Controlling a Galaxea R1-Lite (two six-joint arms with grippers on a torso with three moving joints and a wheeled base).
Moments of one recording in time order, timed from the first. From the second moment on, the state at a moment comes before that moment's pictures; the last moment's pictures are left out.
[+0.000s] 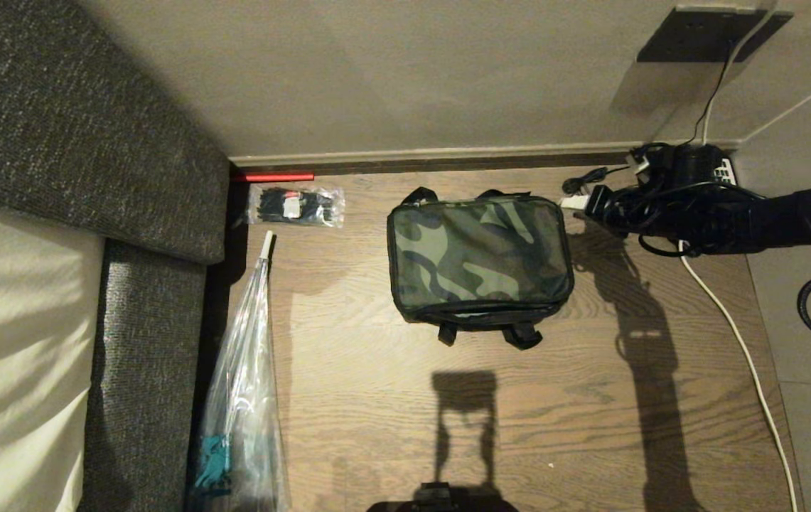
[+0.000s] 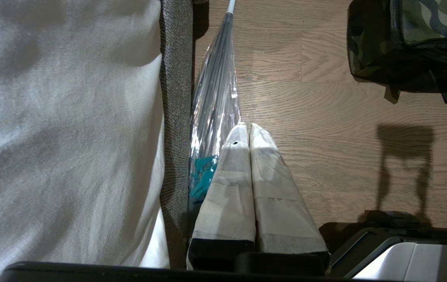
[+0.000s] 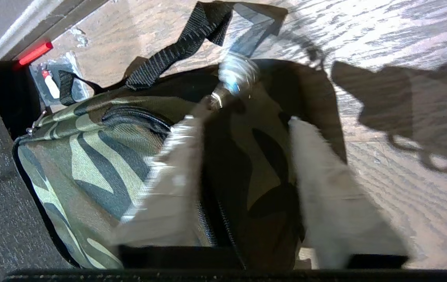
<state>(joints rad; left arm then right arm) 0.00 0.00 0.00 0.01 0.01 0.00 -0.02 2.30 -1.78 -0.28 0.47 0.45</state>
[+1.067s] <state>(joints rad) 0.00 0.00 0.00 0.01 0.01 0.00 -0.05 2.12 -1.57 -0.13 0.72 0.44</state>
